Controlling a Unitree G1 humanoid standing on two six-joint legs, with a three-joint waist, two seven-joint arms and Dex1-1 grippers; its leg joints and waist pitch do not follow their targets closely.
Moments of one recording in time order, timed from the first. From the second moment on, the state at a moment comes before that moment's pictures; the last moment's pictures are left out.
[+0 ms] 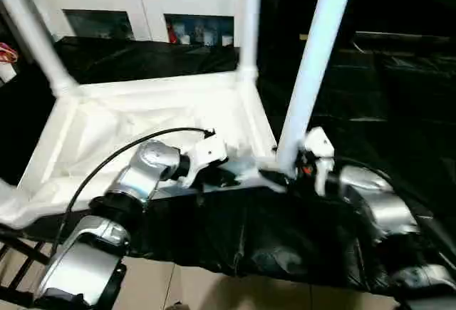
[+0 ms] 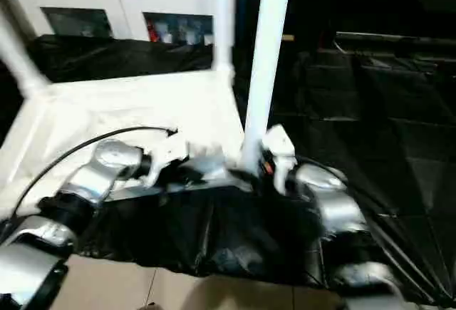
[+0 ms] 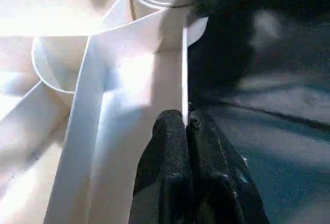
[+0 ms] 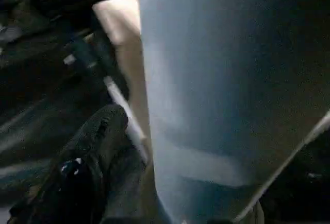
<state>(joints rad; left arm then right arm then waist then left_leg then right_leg) -0.70 0.30 -0.30 0.75 0.11 -0.01 -1.27 -0.42 -0.36 0.12 0.45 0.13 0.14 1.11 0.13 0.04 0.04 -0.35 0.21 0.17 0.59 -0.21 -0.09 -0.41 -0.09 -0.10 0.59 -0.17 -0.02</state>
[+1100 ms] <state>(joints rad) -0.71 0.28 -0.30 0.78 0.12 0.01 -1.25 -0.38 -0.36 0.09 0.40 0.13 0.19 1.07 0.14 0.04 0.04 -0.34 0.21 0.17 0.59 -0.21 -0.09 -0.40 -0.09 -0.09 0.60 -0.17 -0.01</state>
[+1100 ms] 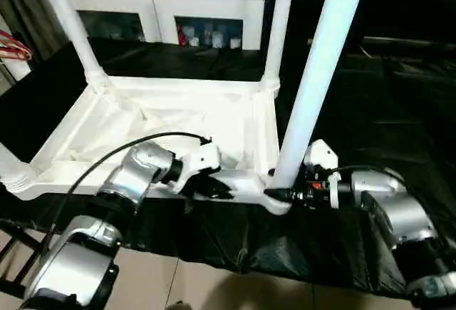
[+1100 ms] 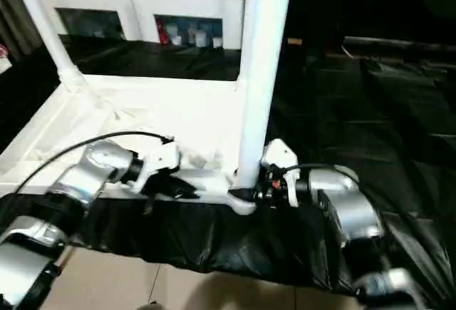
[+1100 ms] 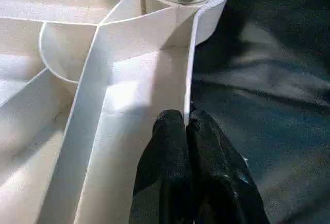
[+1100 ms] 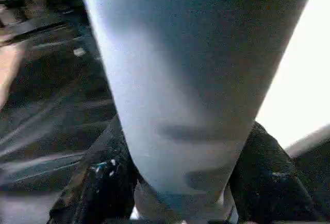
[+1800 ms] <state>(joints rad) -0.73 0.20 -0.30 0.81 0.15 -0.05 -1.14 -0.31 -0.44 0.00 0.29 0.16 0.23 0.99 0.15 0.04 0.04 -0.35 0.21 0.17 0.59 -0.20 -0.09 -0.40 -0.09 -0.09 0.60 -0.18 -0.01</state>
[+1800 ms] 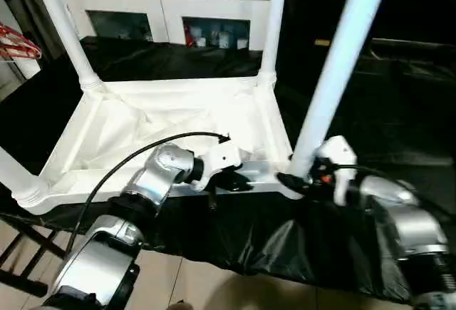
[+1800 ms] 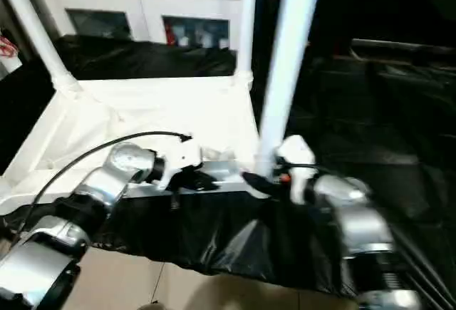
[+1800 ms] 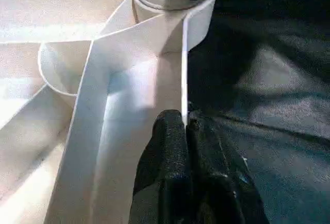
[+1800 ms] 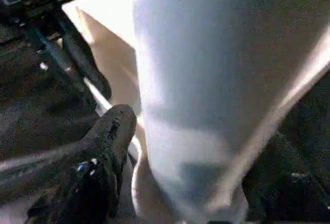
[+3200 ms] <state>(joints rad) -0.32 0.62 -0.22 0.02 -0.06 0.54 -1.29 -0.35 -0.12 0.07 0.28 0.22 0.32 0.64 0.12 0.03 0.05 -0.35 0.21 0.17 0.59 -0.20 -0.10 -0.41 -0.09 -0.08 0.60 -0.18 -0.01</state>
